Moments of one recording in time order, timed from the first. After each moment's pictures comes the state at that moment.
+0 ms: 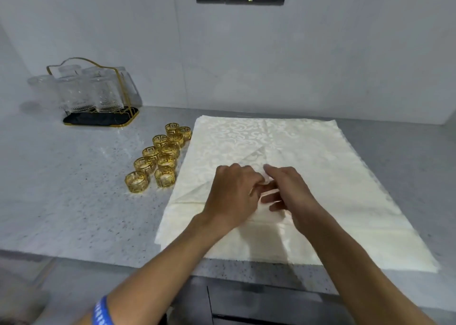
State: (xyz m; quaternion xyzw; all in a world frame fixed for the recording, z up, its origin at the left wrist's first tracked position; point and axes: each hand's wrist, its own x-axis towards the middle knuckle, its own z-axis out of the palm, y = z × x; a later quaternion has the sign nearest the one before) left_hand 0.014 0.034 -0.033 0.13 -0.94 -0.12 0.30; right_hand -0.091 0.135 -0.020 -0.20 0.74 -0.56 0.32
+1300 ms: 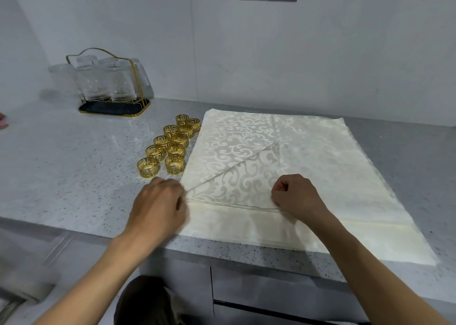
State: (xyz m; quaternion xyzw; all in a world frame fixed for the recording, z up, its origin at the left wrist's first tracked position) left_hand 0.146 -0.005 -0.054 0.33 -0.92 -0.05 0.21; right_hand -0.101 0.147 -0.050 -0.36 0.87 -0.30 0.14
